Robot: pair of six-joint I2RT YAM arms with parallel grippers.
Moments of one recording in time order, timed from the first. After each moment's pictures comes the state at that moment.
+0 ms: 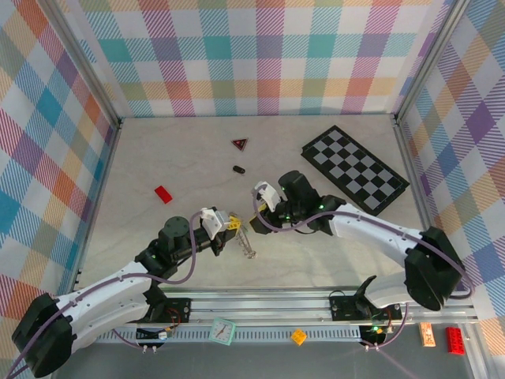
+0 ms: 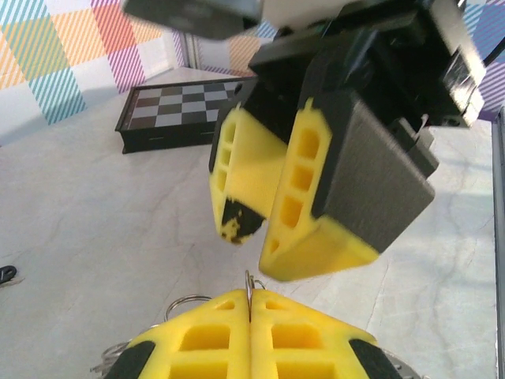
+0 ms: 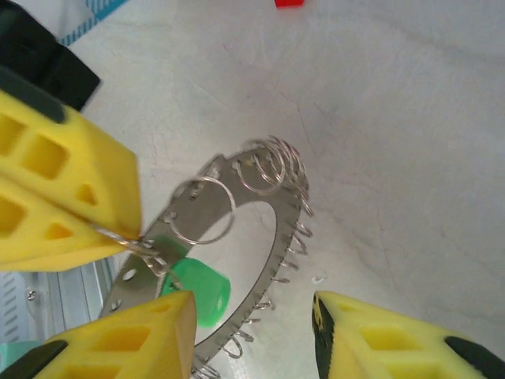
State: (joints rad) left arm -0.74 0.82 0.27 0.36 0.28 0.09; right arm 0.79 1.34 0.89 -0.25 -0.46 0.00
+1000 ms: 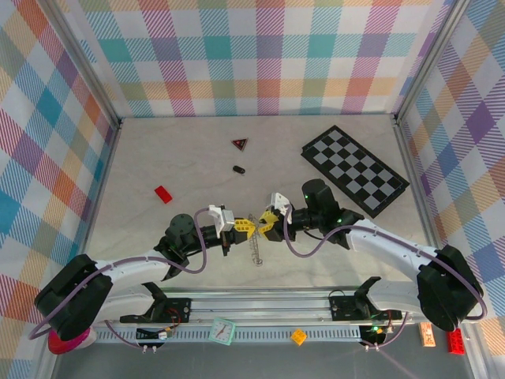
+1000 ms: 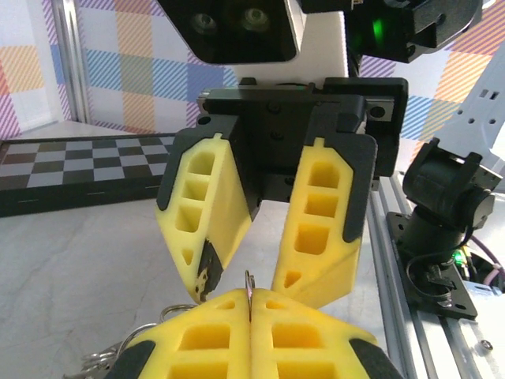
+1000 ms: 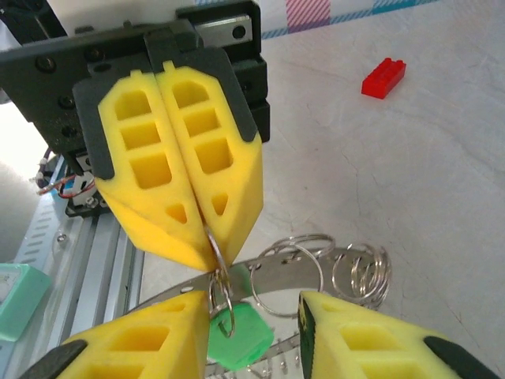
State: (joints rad) left arm -0.70 1.15 0.24 0.90 0.61 -0.08; right arm 0.69 1.21 0.66 0.01 -0.76 -0.26
